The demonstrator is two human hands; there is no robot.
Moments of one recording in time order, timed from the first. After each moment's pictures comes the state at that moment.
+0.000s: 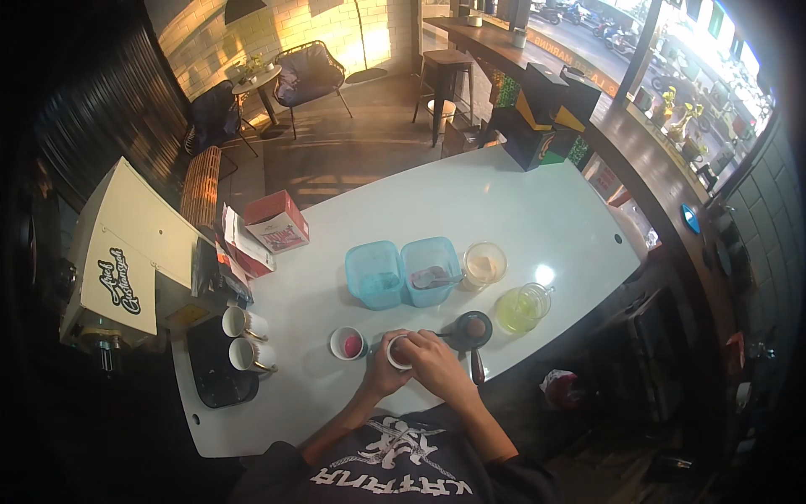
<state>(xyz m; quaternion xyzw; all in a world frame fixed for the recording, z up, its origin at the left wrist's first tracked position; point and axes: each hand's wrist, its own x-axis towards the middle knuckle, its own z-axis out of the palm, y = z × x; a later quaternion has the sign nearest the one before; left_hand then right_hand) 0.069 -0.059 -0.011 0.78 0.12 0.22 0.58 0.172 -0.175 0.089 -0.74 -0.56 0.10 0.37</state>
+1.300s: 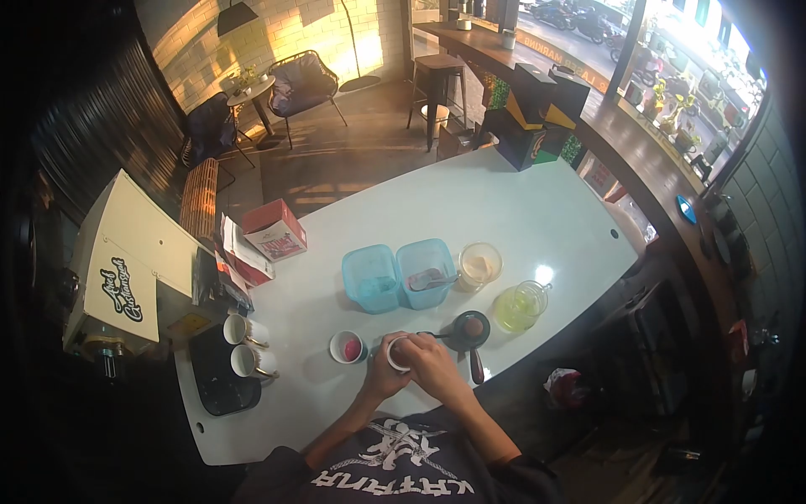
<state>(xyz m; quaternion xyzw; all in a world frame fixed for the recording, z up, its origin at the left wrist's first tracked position) 0.069 -0.058 -0.013 0.78 0.12 0.23 0.57 0.167 -0.175 0.076 -0.74 -0.52 0.08 0.42</state>
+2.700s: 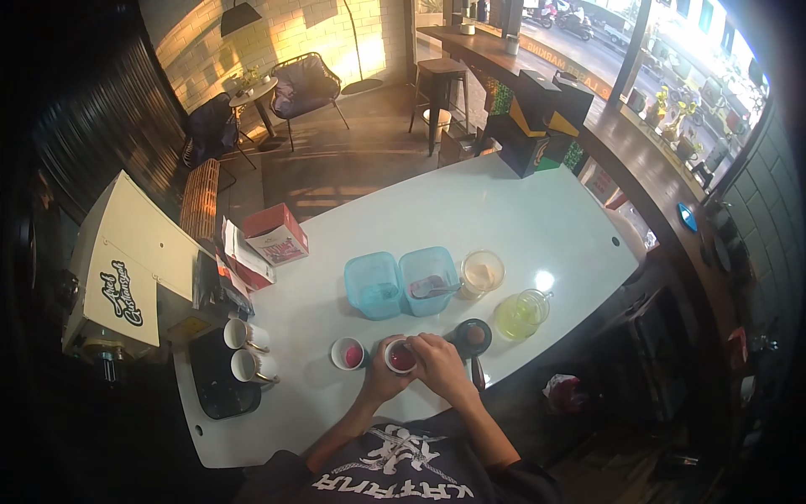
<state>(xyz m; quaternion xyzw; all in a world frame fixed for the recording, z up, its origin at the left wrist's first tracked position) 0.073 -0.053 -0.009 0.81 0.13 0.27 0.50 0.180 -0.171 0.077 -0.76 -0.48 0.07 0.44</state>
